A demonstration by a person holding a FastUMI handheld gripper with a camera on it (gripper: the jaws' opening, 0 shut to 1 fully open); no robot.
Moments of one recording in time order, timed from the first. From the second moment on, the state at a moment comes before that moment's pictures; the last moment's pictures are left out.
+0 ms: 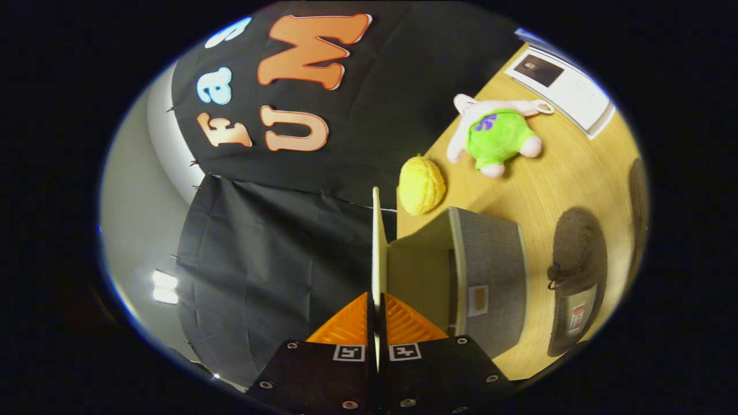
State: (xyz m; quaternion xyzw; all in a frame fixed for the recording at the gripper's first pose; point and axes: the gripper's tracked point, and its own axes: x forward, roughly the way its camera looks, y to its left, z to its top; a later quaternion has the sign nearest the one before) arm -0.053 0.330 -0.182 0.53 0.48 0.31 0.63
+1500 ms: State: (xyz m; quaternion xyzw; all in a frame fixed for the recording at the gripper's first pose) arm -0.029 0.476 -0.084 0.42 0.42 0.37 0.71
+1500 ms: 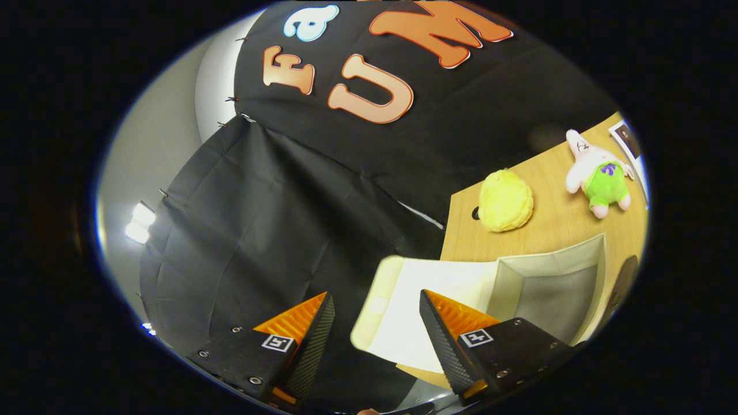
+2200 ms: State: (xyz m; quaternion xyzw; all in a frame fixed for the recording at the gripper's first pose) arm -0.026 0.274 -0.227 0.22 0.46 0.23 0.83
